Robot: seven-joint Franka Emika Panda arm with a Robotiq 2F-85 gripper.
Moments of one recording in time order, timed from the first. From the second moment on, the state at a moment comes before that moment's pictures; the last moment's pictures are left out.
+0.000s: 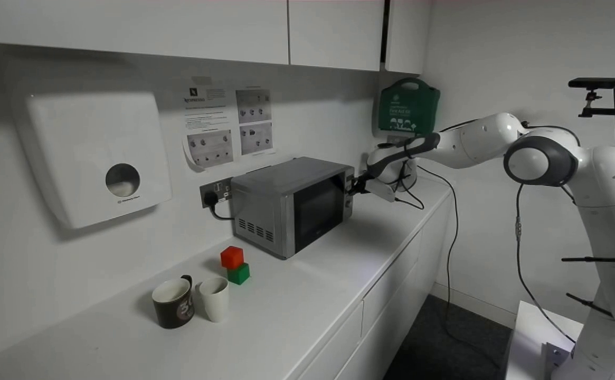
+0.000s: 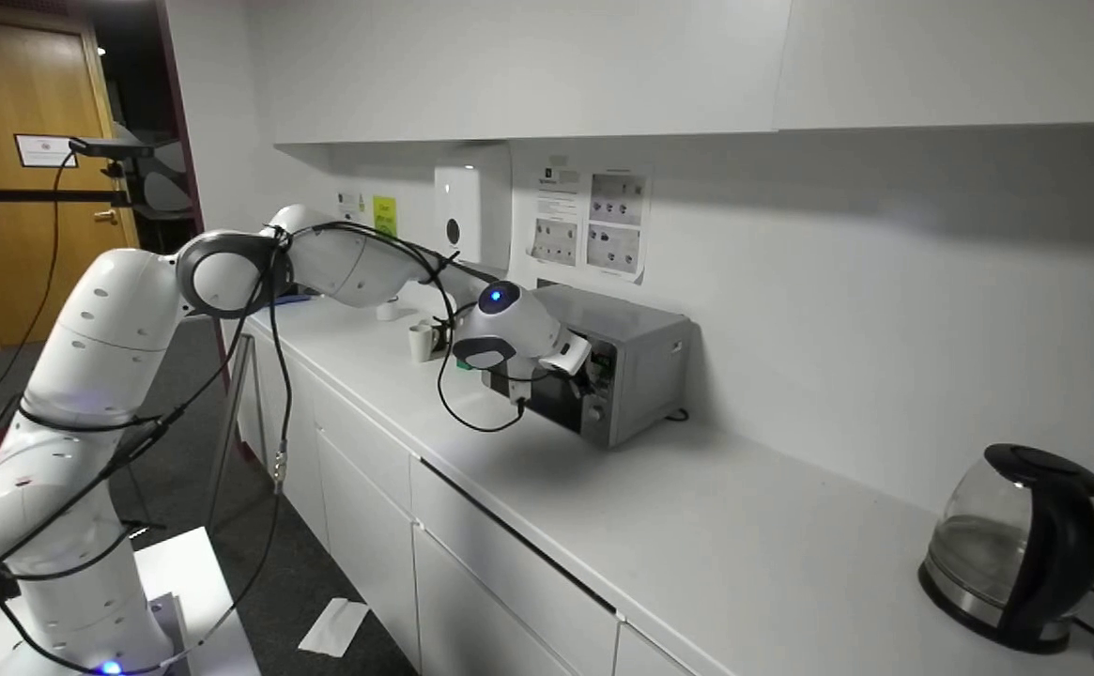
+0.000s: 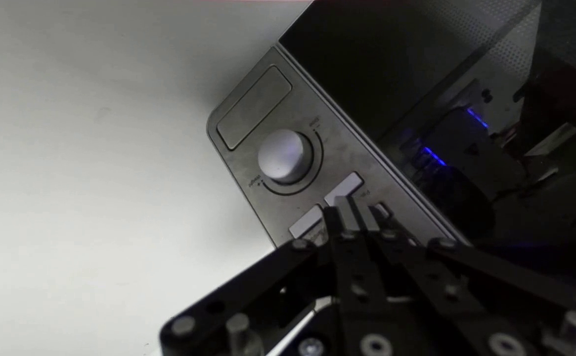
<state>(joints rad) -0.10 0.50 -0.11 -1.66 0.81 2.91 -0.12</state>
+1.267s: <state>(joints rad) -0.11 0.44 -0.11 -1.76 0.80 2.91 -0.21</state>
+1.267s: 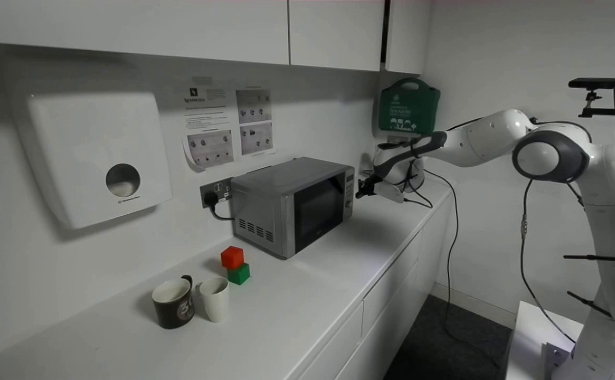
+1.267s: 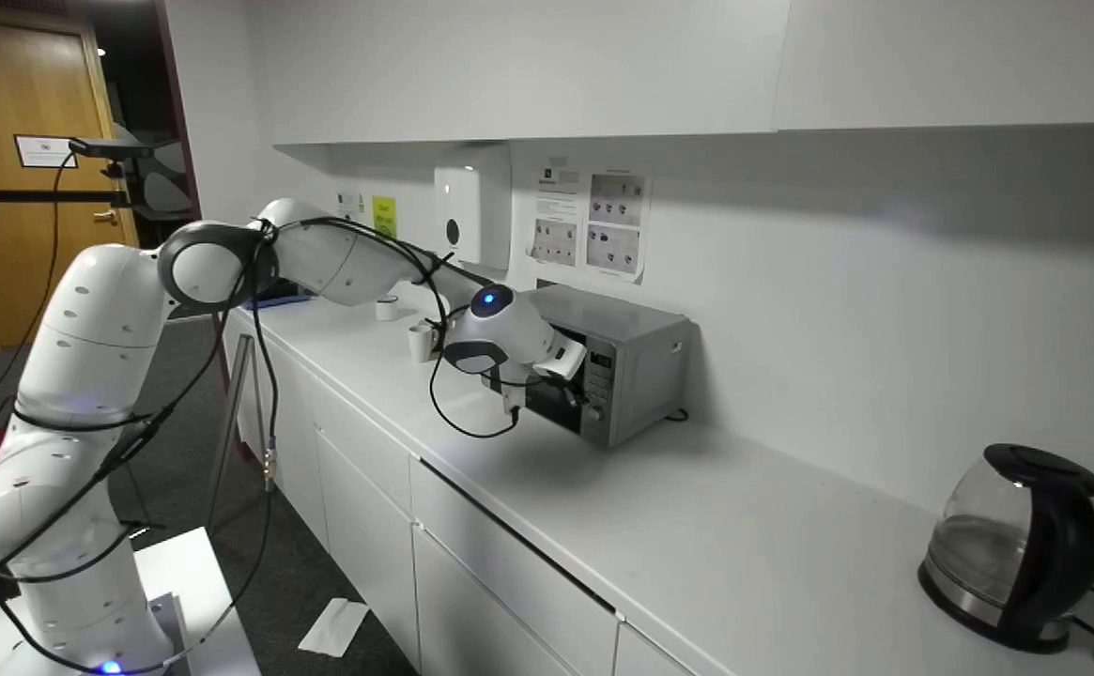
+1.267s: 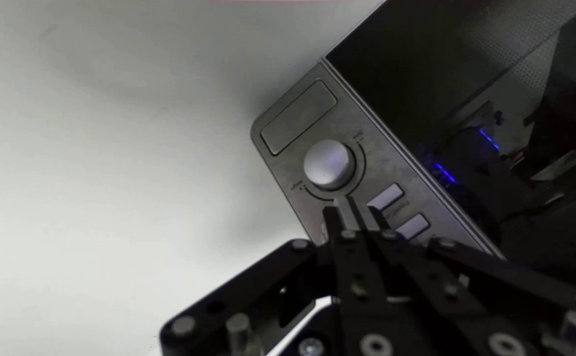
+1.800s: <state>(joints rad) -0.18 0.20 -0.10 -2.02 0.86 2.91 -0.55</state>
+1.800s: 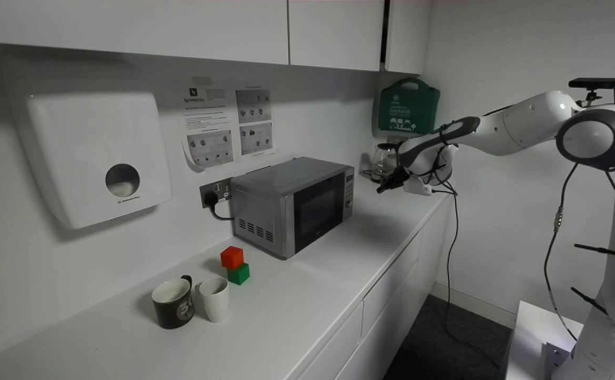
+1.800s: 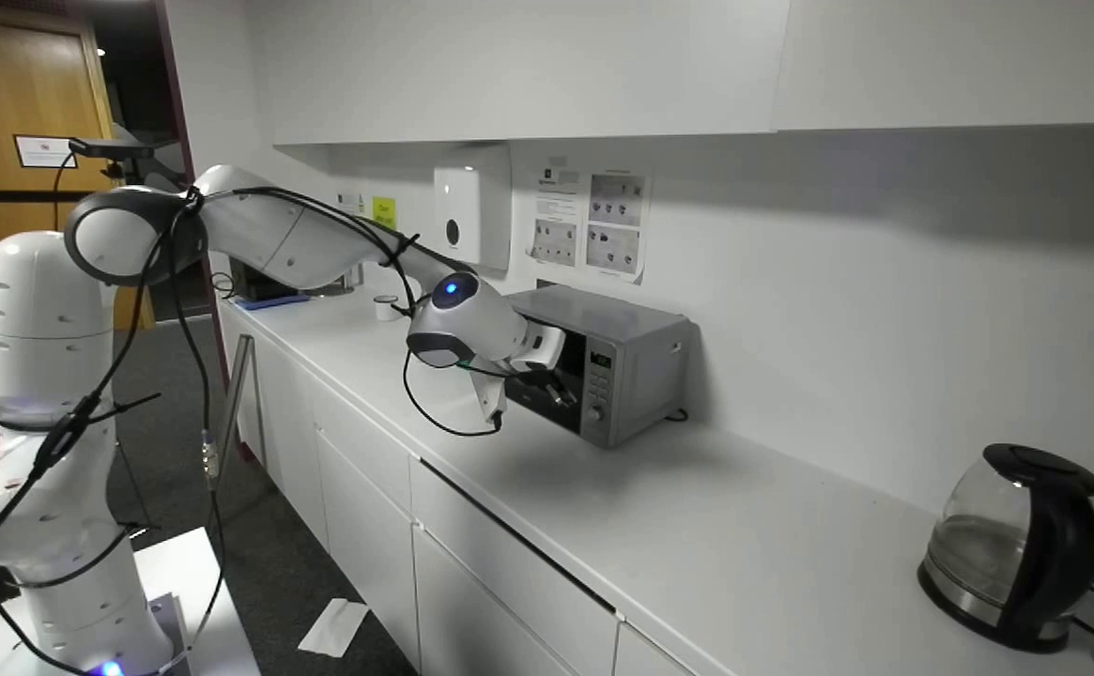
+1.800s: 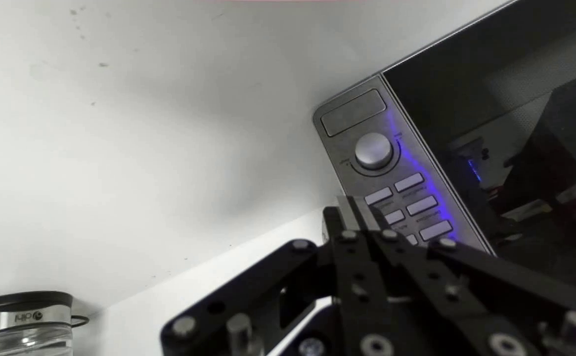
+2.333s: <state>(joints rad) -0.20 0.12 -0.12 -2.13 0.84 2.83 -0.74</state>
